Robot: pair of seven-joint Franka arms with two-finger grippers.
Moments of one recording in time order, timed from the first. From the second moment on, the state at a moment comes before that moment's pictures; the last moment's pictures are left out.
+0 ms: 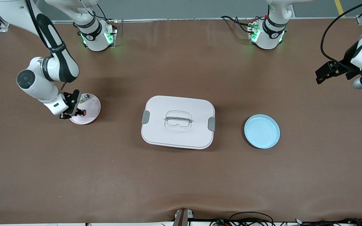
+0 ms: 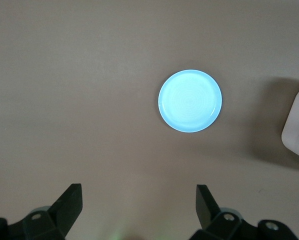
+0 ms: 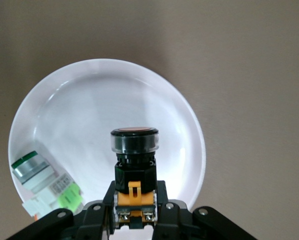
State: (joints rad) left arm 0.07 -0.01 -0.20 -1.55 0.07 1.51 -0.23; right arm -0.06 0.22 -0.02 -2.43 -0.01 2.64 -1.50
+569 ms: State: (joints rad) left arm 0.09 -0.01 -0.19 -1.55 0.01 1.51 -0.23; right arm -0.06 0.28 -0.02 -2.44 -0.01 2.67 -1.50
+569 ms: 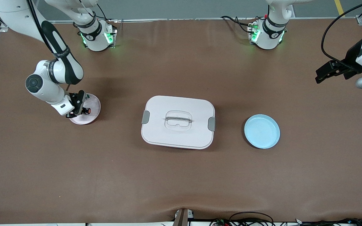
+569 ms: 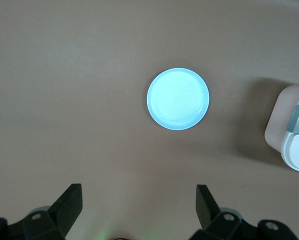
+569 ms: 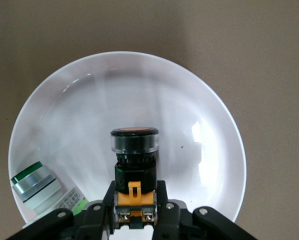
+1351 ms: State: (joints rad) left arm 0.14 -0.09 -0.19 -1.64 0.00 1.60 -0.16; right arm -0.05 0.28 -0.01 -2.42 0.04 2.54 -1.47
